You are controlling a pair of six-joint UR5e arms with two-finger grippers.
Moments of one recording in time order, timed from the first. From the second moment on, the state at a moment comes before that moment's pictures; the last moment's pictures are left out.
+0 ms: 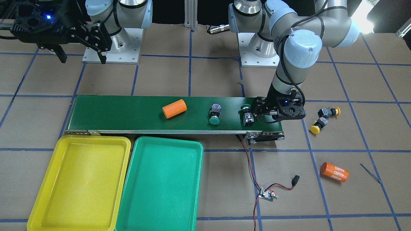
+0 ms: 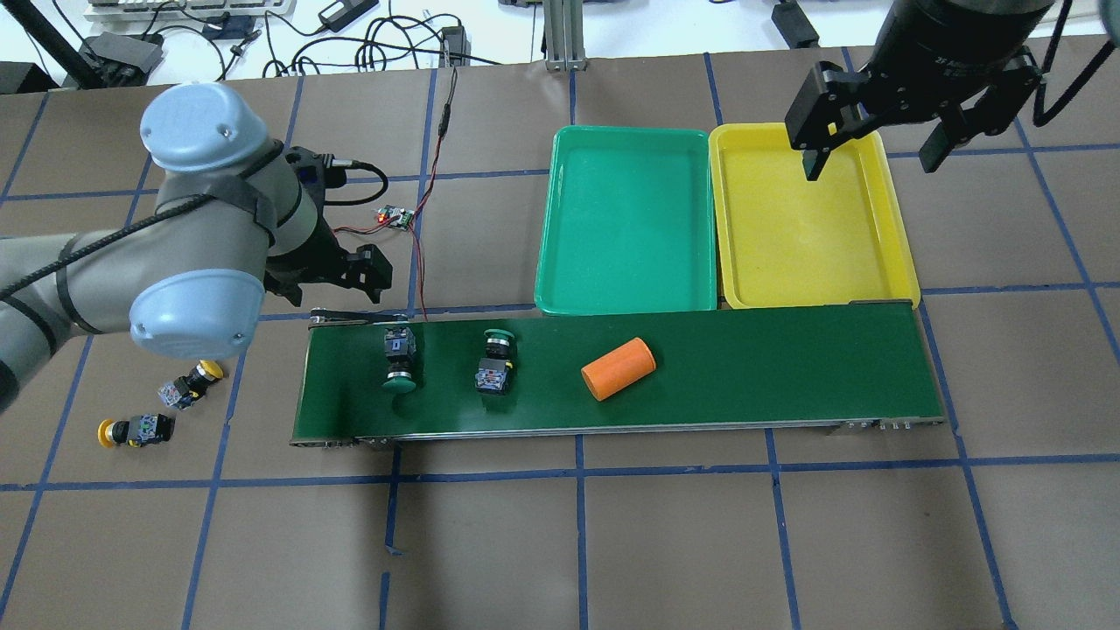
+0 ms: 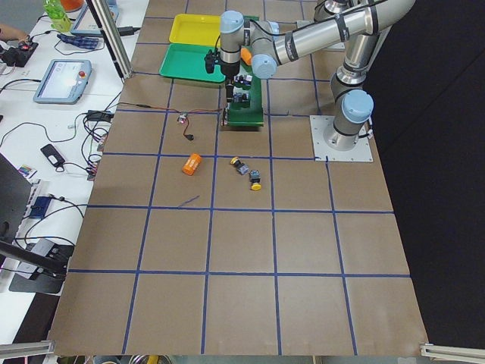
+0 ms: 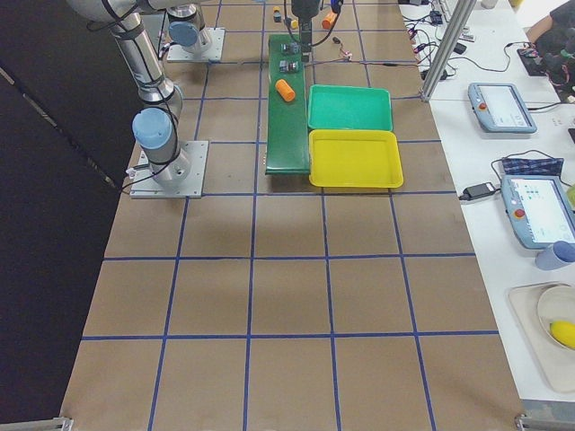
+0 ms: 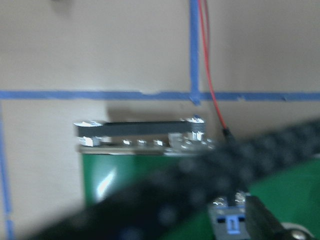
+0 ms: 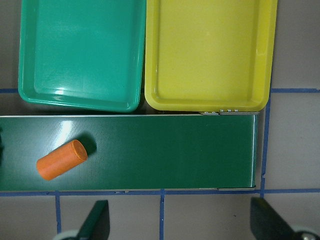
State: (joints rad) left arm -1.51 -1.65 -1.91 -1.11 1.65 0.01; right arm 1.57 -1.61 1.46 -1.45 -1.59 -0.01
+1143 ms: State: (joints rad) left arm -1.03 -1.85 -1.83 -1.10 1.61 0.44; right arm 1.58 -1.59 1.68 -1.51 -1.62 0.09
